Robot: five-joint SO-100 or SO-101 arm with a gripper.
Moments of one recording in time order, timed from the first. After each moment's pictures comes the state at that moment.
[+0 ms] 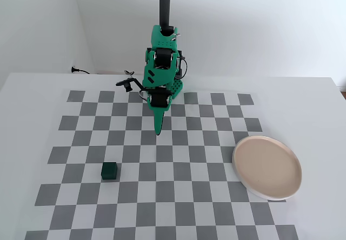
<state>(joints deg) 3.3 190.5 178.1 54.8 2.6</state>
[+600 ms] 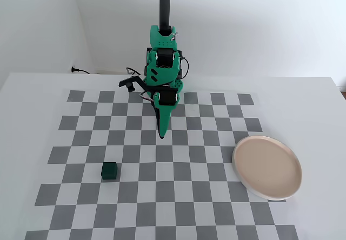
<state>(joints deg) -0.5 190.5 178.1 42.5 -12.7</state>
